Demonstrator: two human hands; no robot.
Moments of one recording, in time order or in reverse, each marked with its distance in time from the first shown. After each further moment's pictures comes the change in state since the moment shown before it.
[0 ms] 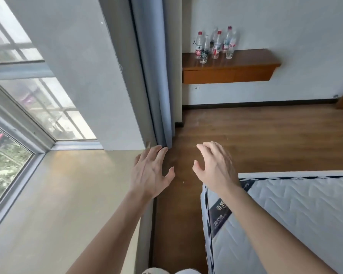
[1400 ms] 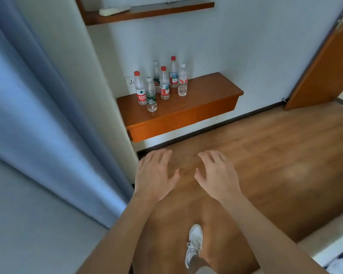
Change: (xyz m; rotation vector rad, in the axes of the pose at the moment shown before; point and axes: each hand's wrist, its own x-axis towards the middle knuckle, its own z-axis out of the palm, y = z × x) left_hand 0.682 0.042 0.200 -0.141 -0.063 0.368; right_hand 0.521 0.284 0.159 -0.217 -0.021 0.384
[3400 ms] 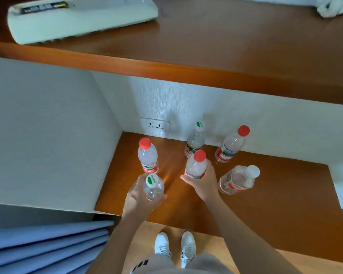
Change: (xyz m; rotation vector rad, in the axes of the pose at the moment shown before) left_hand 0.535 -0.194 0.229 -0.362 0.114 -0.784; right_hand 0.700 0.060 0.340 0.763 -0.590 0.106
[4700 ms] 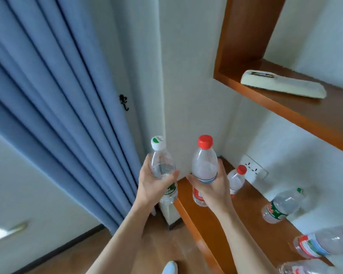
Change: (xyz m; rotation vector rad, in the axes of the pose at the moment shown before) left_hand -0.127 0.058 -0.167 -0.591 0.864 -0.354; right_hand -0.128 -0.191 0.028 0.295 -0.633 -0.782
